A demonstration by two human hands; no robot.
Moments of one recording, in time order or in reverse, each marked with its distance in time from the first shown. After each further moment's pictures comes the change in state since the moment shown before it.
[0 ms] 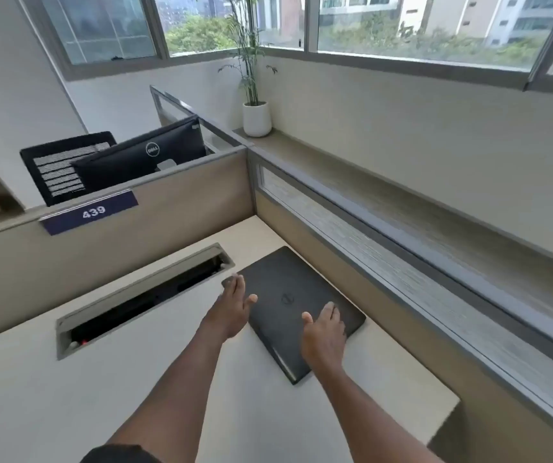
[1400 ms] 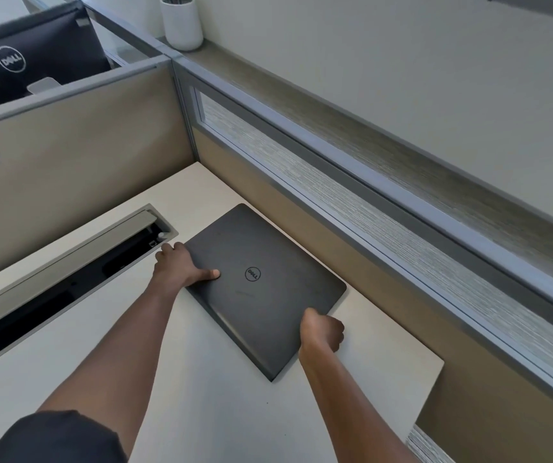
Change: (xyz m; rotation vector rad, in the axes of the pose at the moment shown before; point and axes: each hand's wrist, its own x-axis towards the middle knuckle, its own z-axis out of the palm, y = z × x) left_hand 0.151 -0.051 0.029 0.163 -0.112 -0.316; right_hand 0.061 0.034 0.036 0.643 0.194 0.984
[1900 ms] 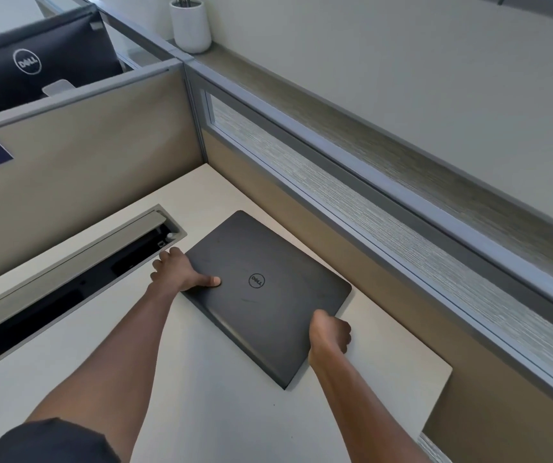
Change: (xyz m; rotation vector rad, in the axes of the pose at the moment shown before) left_hand -0.003 -0.019 -0.005 -0.050 -0.036 -0.095; right_hand 0.005 -0.003 0.002 -0.028 0.005 0.004
